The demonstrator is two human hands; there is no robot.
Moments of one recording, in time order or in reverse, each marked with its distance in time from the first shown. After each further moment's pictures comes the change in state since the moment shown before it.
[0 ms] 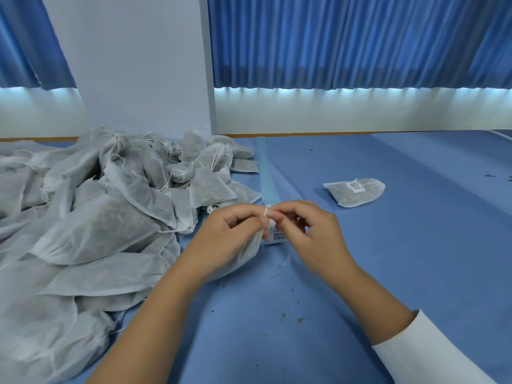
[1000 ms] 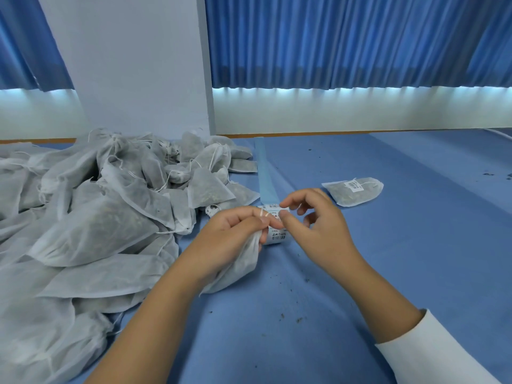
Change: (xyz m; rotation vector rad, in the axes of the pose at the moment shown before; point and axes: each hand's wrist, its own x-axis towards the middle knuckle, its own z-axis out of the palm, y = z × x) left_hand -0.004 0.014 0.007 -0.068 -0.043 -0.144; right_hand 0.005 -0.001 -0.008 0.080 0.056 0.168
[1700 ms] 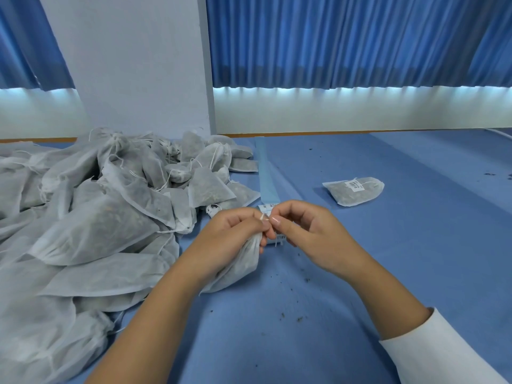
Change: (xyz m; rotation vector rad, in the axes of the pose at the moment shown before) left_hand 0.001 -0.004 -0.005 0.027 -0.022 0.002; right_hand -0.001 -0.009 -0.008 0.252 -0.395 0.036
